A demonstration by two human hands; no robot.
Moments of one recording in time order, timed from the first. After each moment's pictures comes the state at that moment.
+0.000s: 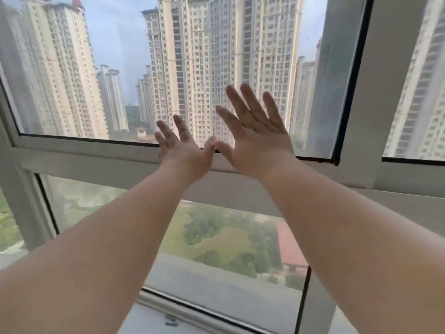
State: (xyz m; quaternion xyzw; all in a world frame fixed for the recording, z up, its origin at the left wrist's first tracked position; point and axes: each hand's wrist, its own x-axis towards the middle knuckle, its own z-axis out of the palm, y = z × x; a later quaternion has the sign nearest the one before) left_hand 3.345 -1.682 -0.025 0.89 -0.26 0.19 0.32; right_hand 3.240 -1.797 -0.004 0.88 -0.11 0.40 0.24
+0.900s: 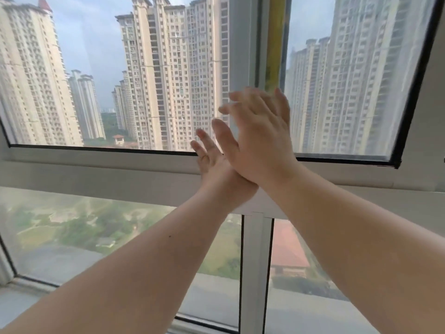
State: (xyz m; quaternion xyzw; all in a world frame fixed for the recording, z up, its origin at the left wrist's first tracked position) left_hand 3.168 -1.805 -0.036 0.84 -0.38 0.19 0.33; right_hand 3.108 -1.842 0.004 0.79 -0.05 0.61 0.08
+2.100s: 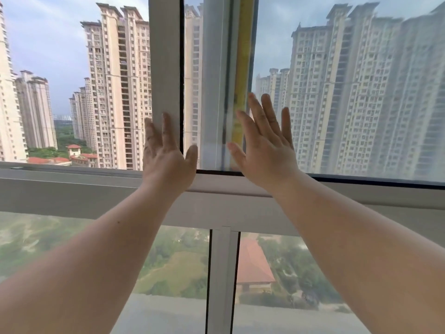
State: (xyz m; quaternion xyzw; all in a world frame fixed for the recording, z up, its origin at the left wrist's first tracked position) left_hand 3.216 -1.787 -0.013 0.78 -0.35 0.23 0.47; right_hand 3.075 -1.908 0.012 0.84 -0.18 0.47 0.21
